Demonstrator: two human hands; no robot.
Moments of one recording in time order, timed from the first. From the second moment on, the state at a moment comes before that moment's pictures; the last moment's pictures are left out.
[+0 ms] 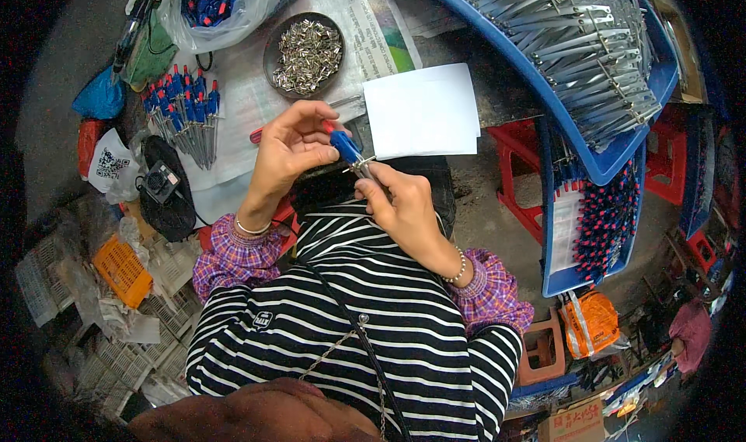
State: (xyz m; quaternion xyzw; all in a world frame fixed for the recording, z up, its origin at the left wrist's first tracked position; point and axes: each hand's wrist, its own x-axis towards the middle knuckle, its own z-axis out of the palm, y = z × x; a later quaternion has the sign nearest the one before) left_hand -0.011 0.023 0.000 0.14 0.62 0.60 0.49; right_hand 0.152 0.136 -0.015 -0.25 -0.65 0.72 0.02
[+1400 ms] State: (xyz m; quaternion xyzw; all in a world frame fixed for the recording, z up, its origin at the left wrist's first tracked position) left_hand -0.084 0.022 0.005 0.21 0.74 0.54 0.33; right_hand 0.150 0.140 -0.023 -0.31 -0.43 0.85 -0.06
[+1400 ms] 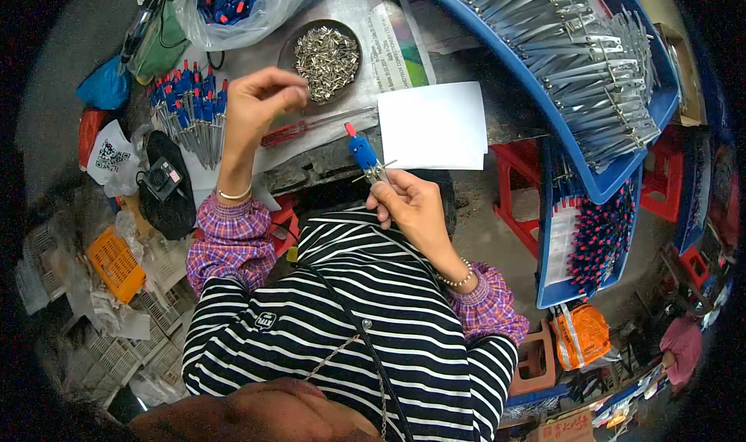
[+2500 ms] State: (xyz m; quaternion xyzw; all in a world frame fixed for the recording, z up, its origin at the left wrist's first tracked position) left_hand -0.010 0.023 -0.001 0.30 0.72 0.52 0.36; right_hand 0.153 0.132 -0.016 -0.29 -0.61 0.74 0.01
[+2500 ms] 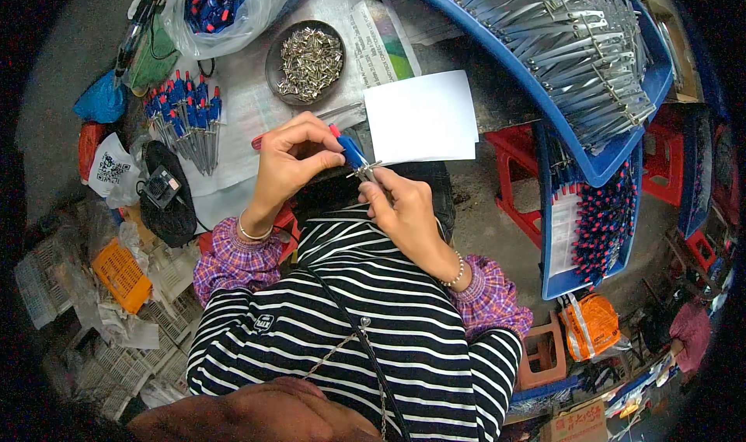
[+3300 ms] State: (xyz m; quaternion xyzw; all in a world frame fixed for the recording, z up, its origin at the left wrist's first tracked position) left_hand -0.007 0.021 -0.002 0.29 0.72 0.53 0.34; right_hand 0.156 0.128 -0.015 -0.20 -0.78 0.57 0.12
